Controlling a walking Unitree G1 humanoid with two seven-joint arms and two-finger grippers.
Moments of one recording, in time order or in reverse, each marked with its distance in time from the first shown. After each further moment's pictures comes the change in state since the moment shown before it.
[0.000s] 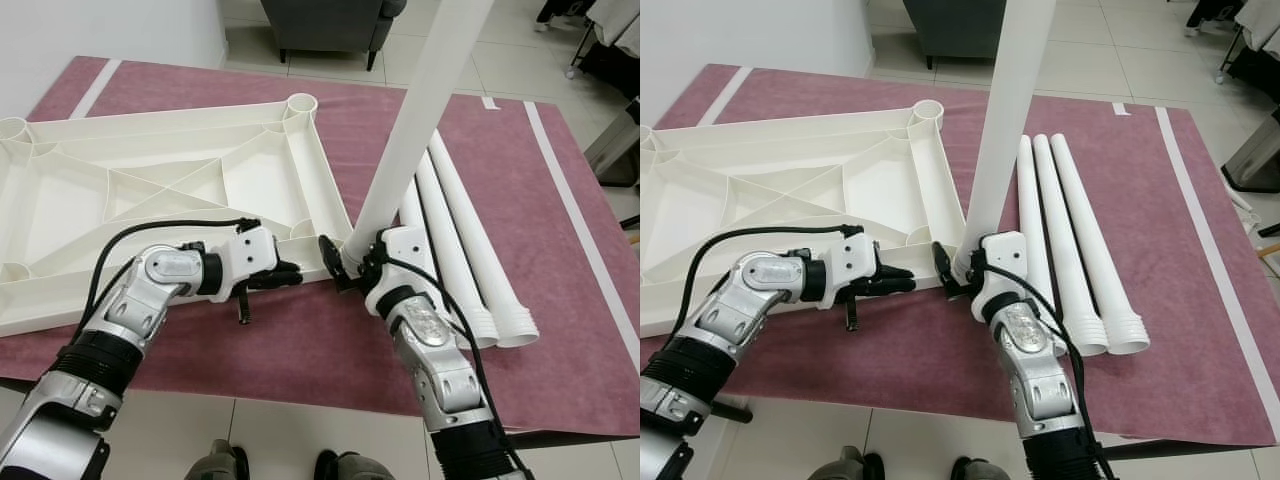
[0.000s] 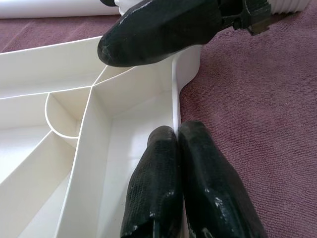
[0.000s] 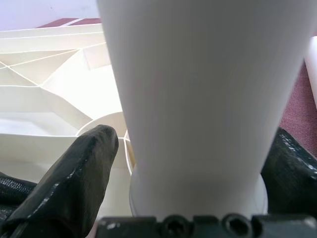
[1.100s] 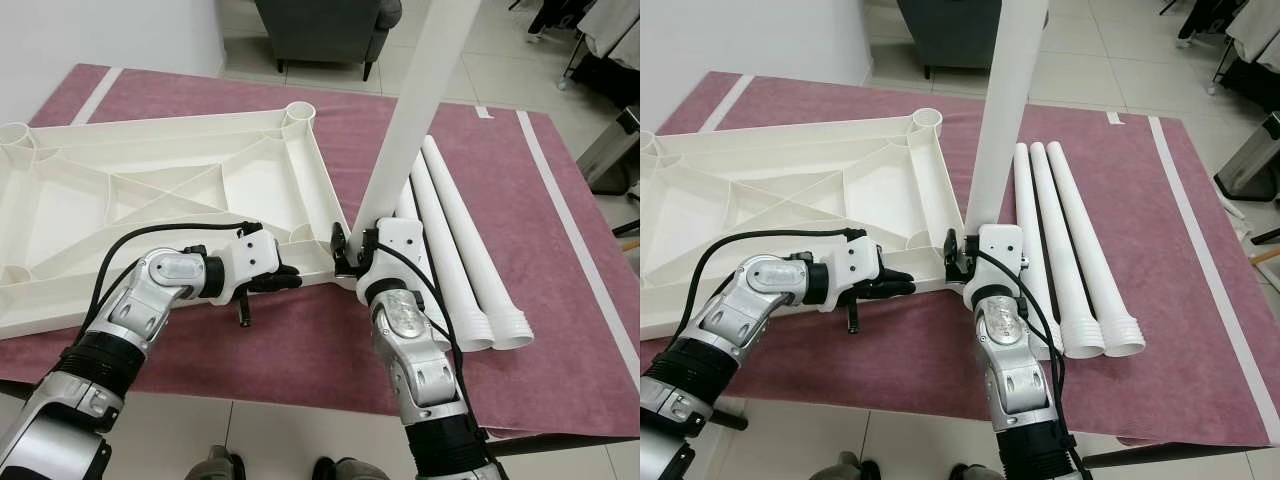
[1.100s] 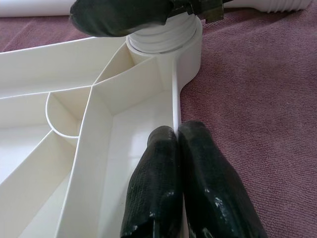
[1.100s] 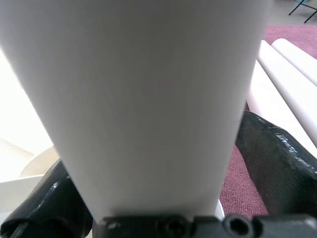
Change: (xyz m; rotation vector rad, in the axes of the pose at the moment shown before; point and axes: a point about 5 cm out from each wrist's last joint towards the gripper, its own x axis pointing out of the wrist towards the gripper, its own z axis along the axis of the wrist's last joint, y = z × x) left arm 0.003 -0.002 -0.003 -0.010 0.015 -0.004; right arm 0.006 0.004 -0.008 0.008 0.107 -0.320
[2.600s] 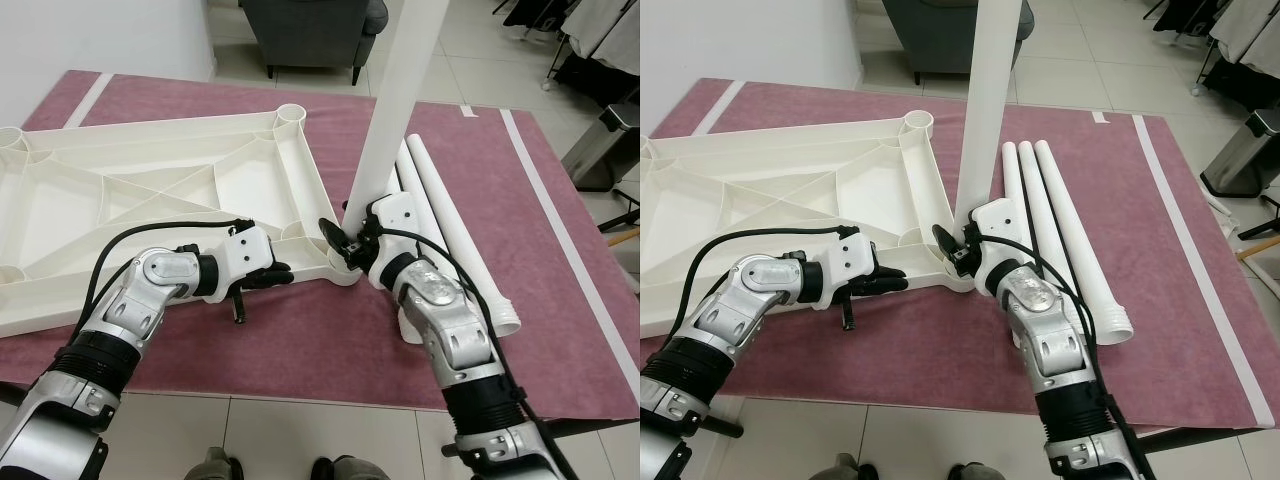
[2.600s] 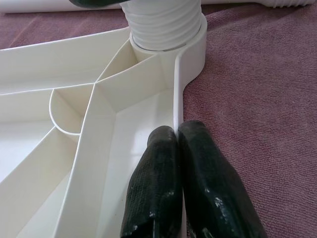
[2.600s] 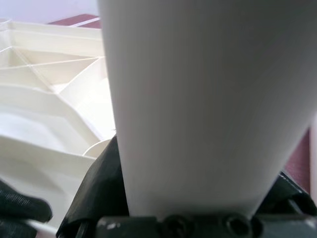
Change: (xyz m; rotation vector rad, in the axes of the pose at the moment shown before) left arm -0.004 0.002 -0.005 -0.017 0.018 0.011; right arm 0.018 -0.004 0.016 -0.125 -0.014 0.419
